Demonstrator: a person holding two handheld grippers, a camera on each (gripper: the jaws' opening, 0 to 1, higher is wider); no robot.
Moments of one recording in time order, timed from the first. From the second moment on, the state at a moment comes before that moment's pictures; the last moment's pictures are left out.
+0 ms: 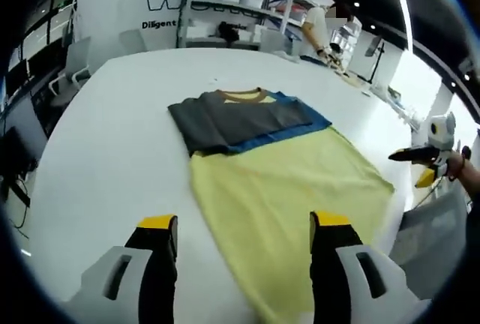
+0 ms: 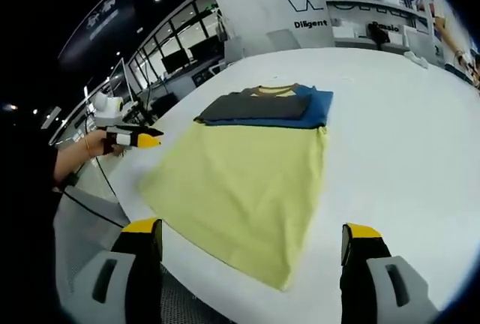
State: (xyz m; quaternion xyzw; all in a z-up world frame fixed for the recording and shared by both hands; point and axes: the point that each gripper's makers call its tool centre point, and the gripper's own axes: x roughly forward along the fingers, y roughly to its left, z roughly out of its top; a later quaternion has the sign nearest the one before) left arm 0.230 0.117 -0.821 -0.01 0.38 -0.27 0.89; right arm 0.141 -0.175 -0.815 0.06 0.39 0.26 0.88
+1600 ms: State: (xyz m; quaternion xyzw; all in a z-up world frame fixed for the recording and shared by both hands) left arm 0.130 0.134 -0.860 0.01 0.49 -0.17 0.85; right arm 0.123 -0.195 -0.863 -0.08 0.46 0.21 0.86
